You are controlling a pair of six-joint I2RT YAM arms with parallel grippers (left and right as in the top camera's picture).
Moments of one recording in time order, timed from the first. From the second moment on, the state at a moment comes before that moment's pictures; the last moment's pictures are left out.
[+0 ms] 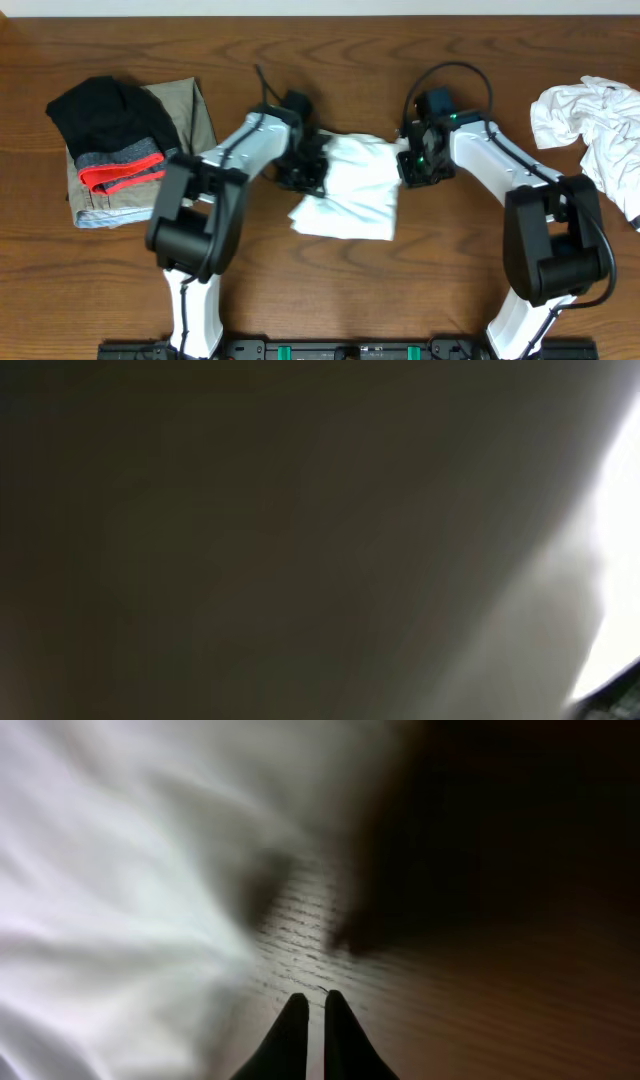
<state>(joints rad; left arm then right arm) -0.35 2.09 1.41 -0.95 0.43 0.02 0.25 1.93 1.27 -0.80 -0.19 0.06</state>
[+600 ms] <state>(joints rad) -0.09 1.72 1.45 -1.12 -0.28 0.10 0.22 1.72 1.41 -0.94 -0.19 0.06</state>
